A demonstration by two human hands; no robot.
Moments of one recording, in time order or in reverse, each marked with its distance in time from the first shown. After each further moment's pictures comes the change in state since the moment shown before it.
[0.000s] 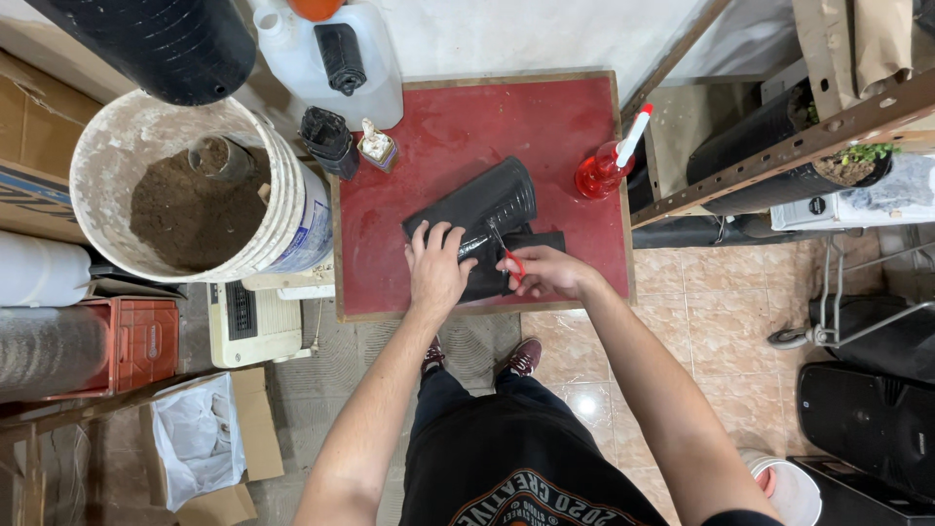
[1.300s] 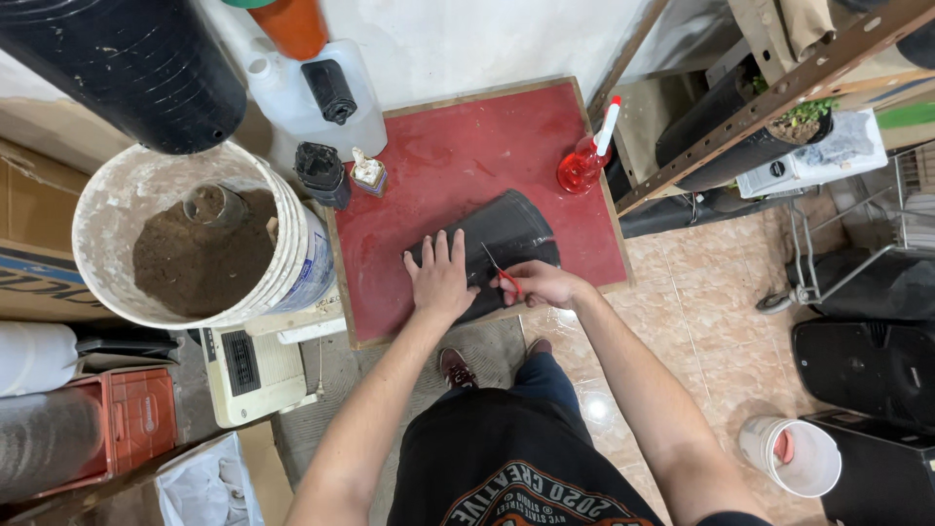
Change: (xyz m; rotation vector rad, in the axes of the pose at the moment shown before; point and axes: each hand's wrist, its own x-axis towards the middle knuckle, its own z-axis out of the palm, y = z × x) left_hand -0.006 -0.010 -0.036 0.252 -0.269 0.173; right_hand -0.016 0.023 0.051 0.072 0.053 -0.141
